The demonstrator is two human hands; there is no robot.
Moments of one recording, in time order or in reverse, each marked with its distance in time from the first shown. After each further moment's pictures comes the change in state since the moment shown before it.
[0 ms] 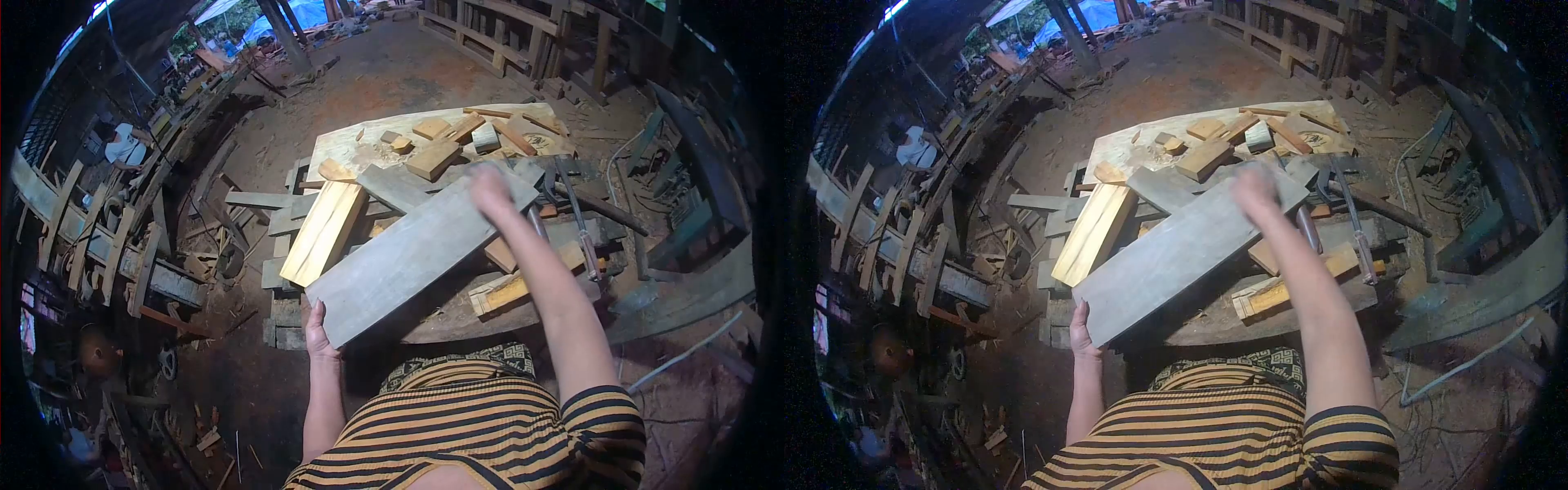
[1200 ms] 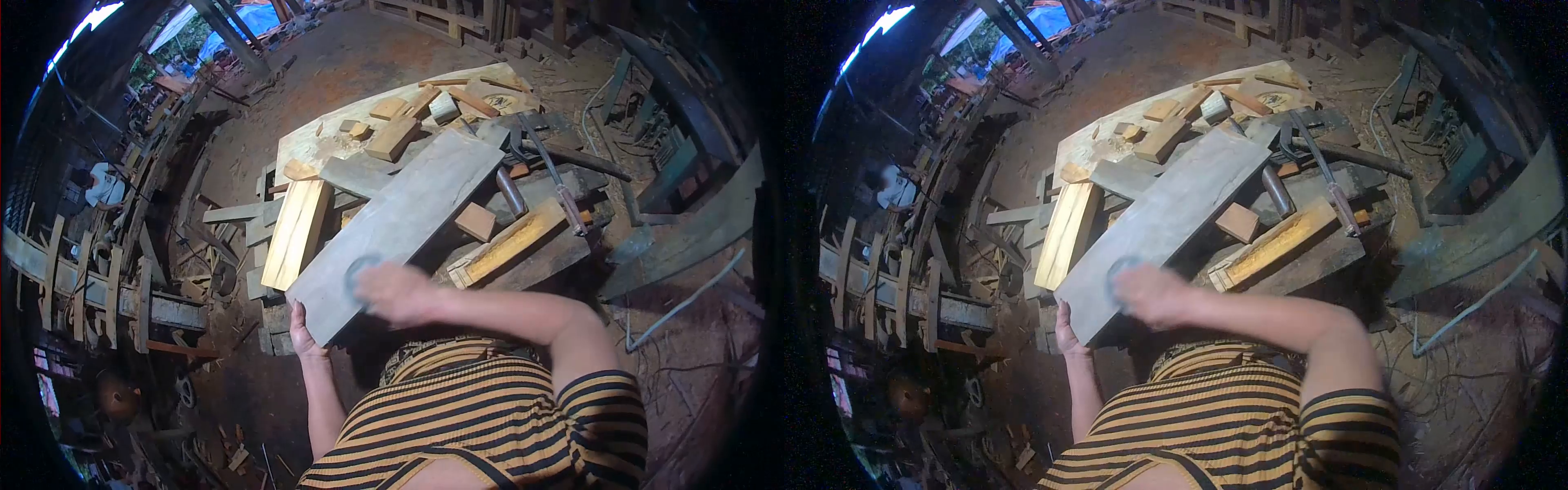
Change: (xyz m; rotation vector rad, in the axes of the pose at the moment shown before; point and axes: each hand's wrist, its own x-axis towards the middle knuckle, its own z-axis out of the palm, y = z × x) left_hand 0.001 0.002 0.003 0.029 -0.041 0.003; right_hand -0.196 -0.115 -0.029 0.212 -0.464 -0.915
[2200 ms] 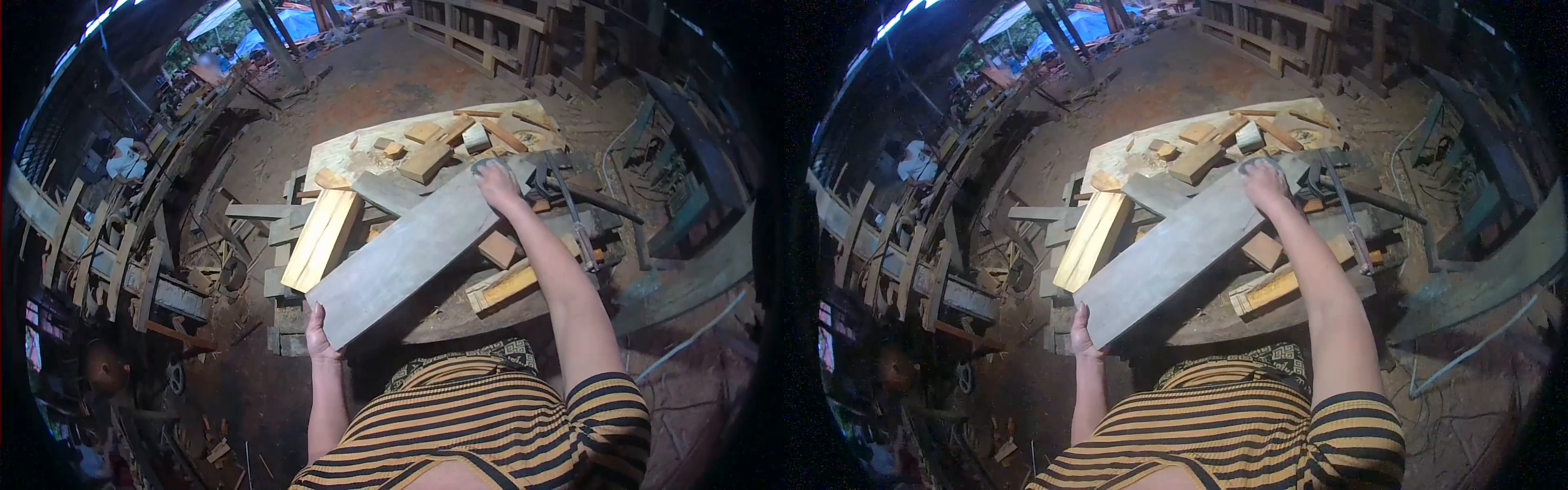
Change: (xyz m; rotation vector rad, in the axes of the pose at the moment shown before) left_hand -0.001 0.000 0.000 -0.067 -0.032 -0.003; right_hand -0.014 0.231 -0.071 -0.470 0.485 0.676
